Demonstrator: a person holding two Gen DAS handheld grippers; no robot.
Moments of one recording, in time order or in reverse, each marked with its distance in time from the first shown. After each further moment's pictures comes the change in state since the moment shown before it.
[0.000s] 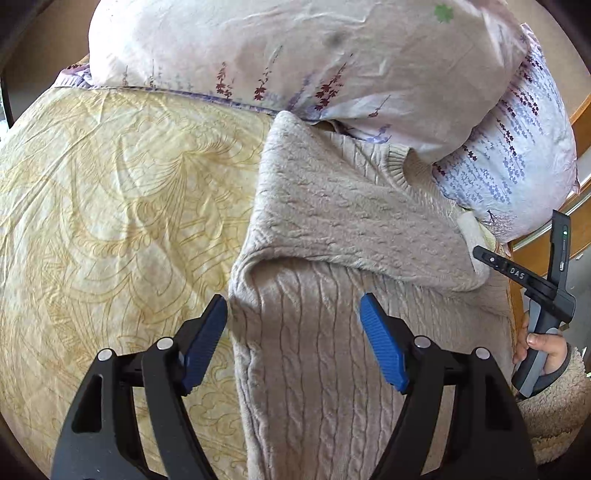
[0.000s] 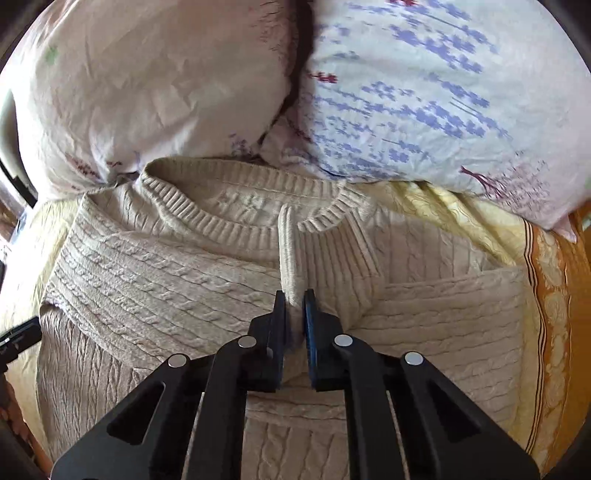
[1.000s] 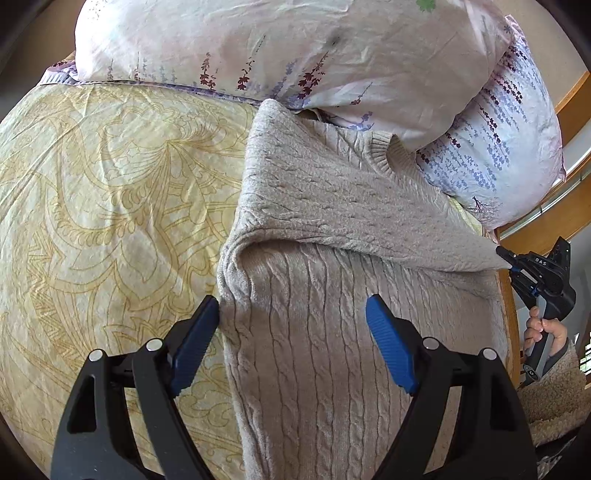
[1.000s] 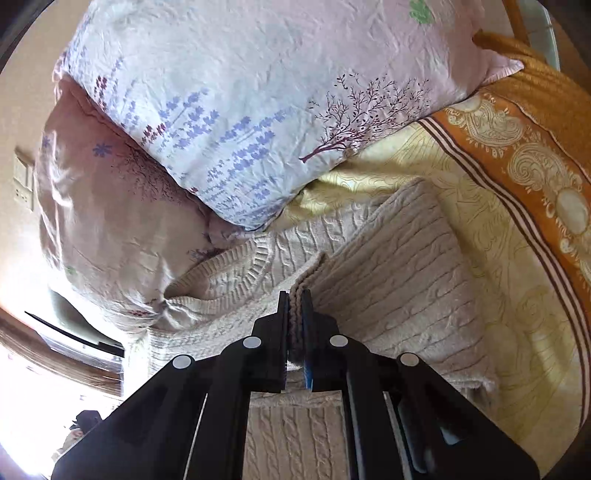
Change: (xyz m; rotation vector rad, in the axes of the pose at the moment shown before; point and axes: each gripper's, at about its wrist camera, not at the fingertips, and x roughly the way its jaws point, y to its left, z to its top) left arm 0.000 -0.002 -0.010 0.046 0.012 -0.063; right arm -0.025 -0.124 -0.027 0.492 -0.028 0.218
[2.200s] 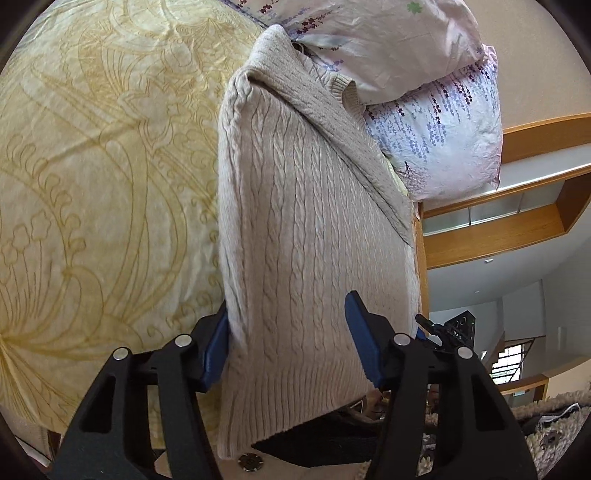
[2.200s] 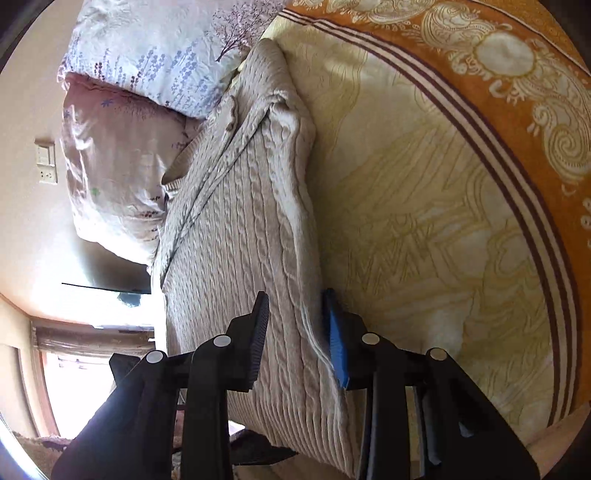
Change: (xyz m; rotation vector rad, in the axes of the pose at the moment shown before) left arm -0.053 0.020 -0.117 -0.223 0.159 -0.359; right arm -0.102 -0.116 -0.154 0.182 0.263 0.249
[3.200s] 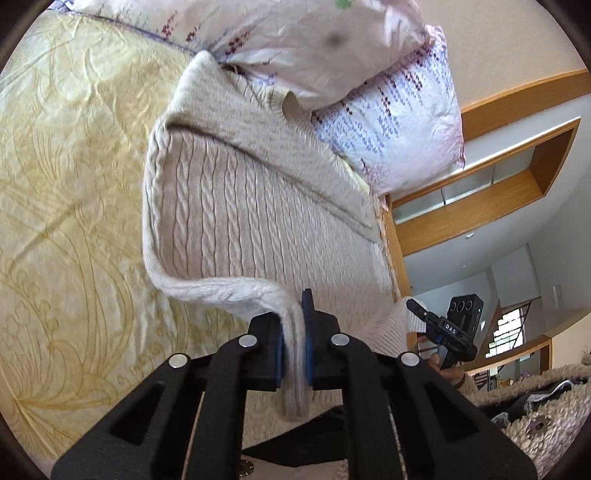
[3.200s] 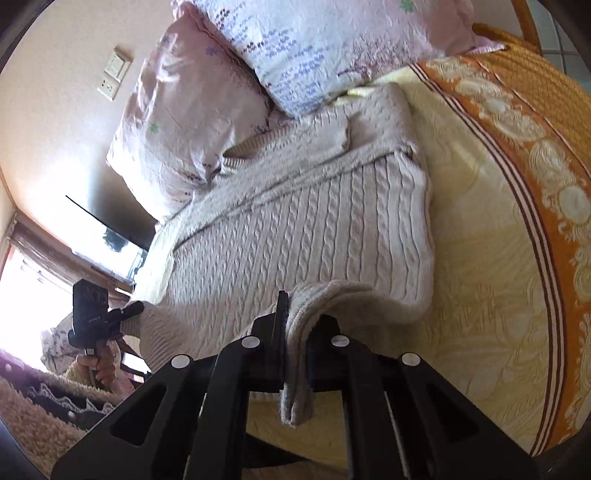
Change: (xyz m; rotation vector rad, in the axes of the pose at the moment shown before) left arm -0.012 -0.040 0.031 0.149 -0.064 -0.065; right arm -0.011 0.077 0.006 -0.383 -0.195 -0.009
